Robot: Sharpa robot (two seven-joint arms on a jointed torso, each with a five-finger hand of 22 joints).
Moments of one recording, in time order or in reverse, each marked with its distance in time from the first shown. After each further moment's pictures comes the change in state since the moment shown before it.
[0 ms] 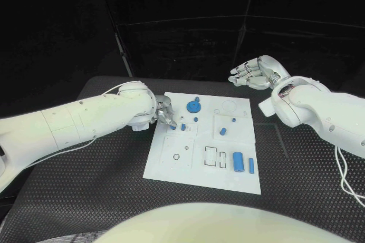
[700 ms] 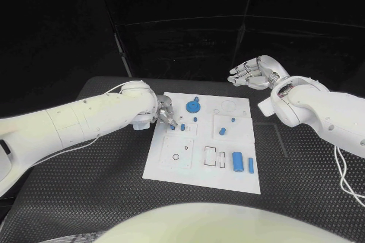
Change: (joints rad) left arm 0.002 0.031 0.001 -0.042 -0.002 0.027 -0.004; left_hand -0.110 -0.003 0.069 -0.063 0.000 0.024 -0.023 0.014 0.001 0.032 -0.018 0.004 0.009 -0.001 -0.013 0.000 0.000 0.000 0.015 -0.015 0.016 0.000; right arm 0.000 0.000 0.000 0.001 0.000 0.001 0.000; right_hand 0.000 0.000 0.000 0.000 0.000 0.000 0.000 0.000 0.000 0.000 0.000 0.000 0.000 0.000 0.000 0.000 0.000 0.000 0.000 0.000 0.000 0.000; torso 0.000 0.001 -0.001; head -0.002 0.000
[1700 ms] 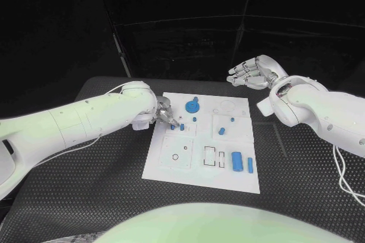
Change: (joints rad) left arm -0.003 0.023 -0.002 -0.043 0.002 0.031 0.000; left_hand -0.161 -0.002 -0.117 0.077 -0.021 0.071 -0.024 -0.004 -0.012 0.022 -0.019 0.032 0.047 0.000 -0.007 0.000 0.000 -0.016 0.007 -0.007 0.012 0.000; right arm 0.000 -0.002 0.000 0.004 0.000 0.002 -0.001; right_hand 0.000 0.000 0.004 0.004 0.000 0.000 0.000 0.000 0.000 0.000 0.000 0.000 0.000 0.000 0.000 0.000 -0.002 0.000 0.000 0.000 0.000 -0.001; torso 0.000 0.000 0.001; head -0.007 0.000
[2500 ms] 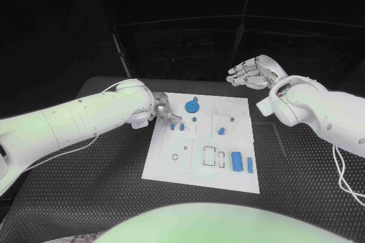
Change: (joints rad) left arm -0.002 -0.036 0.029 0.039 0.030 -0.098 0.001; left_hand -0.008 0.043 -0.318 0.119 -0.002 -0.045 0.017 -0.016 -0.008 -0.081 0.020 -0.115 -0.148 0.003 -0.003 0.000 0.000 0.000 -0.011 0.003 -0.059 0.000; right arm 0.000 0.000 0.000 -0.003 0.000 0.001 0.000; right_hand 0.000 0.000 0.000 0.000 0.000 0.000 0.000 0.000 0.000 0.000 0.000 0.000 0.000 0.000 0.000 0.000 0.000 0.000 0.000 0.000 0.000 0.000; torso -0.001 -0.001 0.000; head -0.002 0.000
